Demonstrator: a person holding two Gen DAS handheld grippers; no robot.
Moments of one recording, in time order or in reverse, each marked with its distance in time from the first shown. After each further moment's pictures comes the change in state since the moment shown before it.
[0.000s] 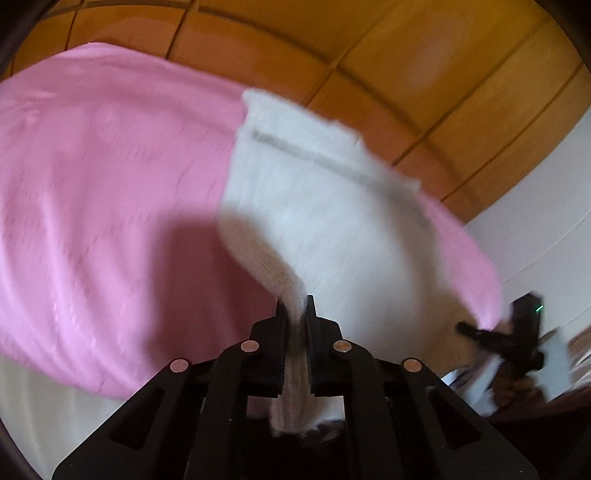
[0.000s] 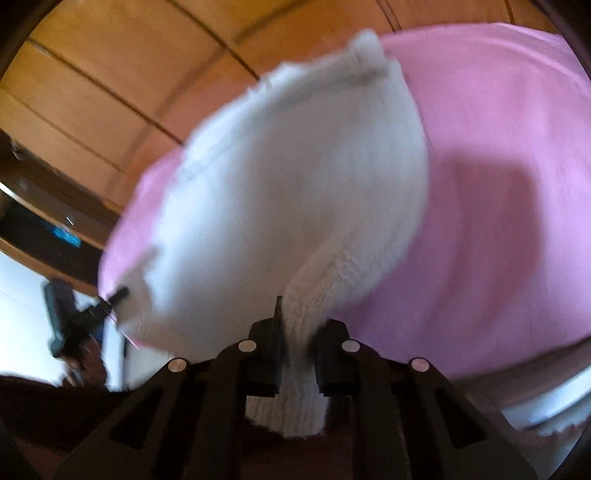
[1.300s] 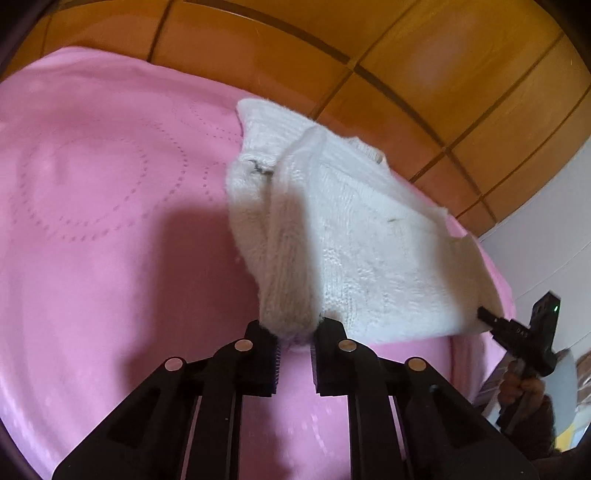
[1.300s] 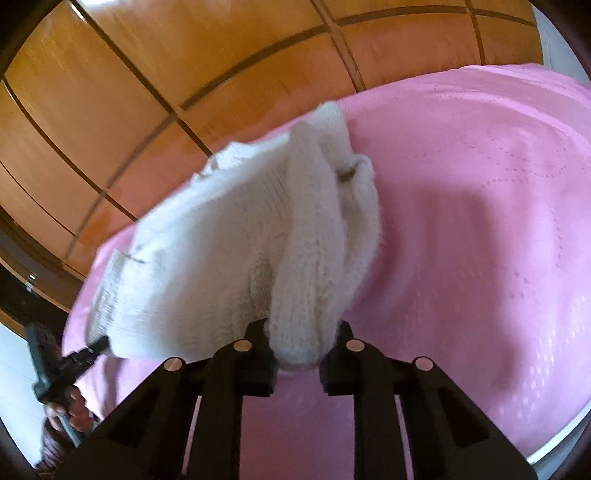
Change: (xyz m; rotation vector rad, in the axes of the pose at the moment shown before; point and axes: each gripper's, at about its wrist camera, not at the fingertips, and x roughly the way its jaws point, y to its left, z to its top) left arm 0.078 0.018 0.060 -0.002 0.024 0.041; right arm 0.022 -0.016 0.079 0.053 -0.207 -0.165
